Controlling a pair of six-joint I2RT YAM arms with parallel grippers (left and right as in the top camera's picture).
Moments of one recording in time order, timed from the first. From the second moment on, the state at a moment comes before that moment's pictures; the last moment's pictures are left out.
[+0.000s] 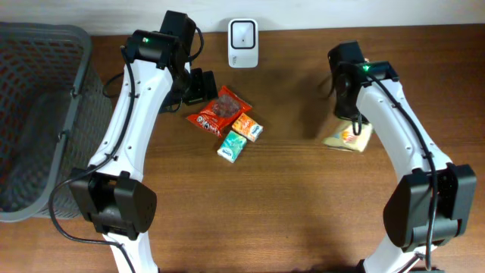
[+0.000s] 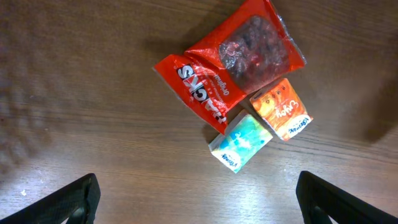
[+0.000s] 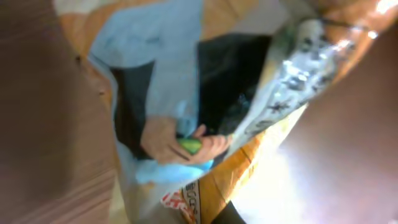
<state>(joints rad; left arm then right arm) -0.25 2.03 2.10 -1.43 0.03 -0.44 0.14 1.86 1.60 -1.17 0.55 0.57</state>
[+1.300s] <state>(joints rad) -0.25 2.03 2.10 -1.43 0.03 -0.44 0.40 2.11 1.91 -1.31 0.02 0.37</state>
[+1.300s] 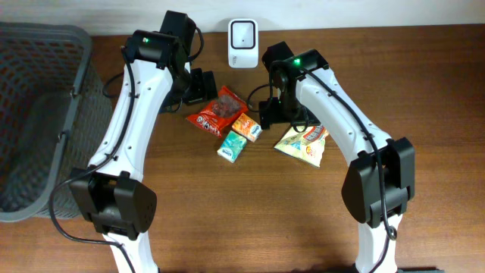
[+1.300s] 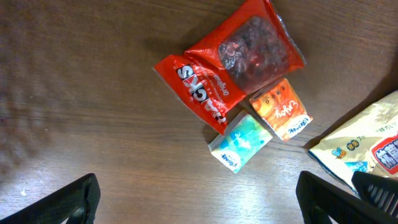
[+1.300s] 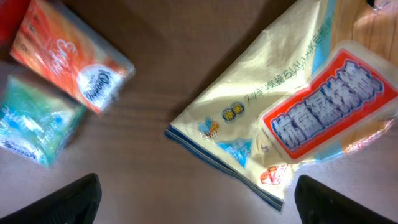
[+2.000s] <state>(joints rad) -0.25 2.03 2.10 -1.43 0.03 -0.44 0.40 2.11 1.91 -1.22 0.02 0.37</state>
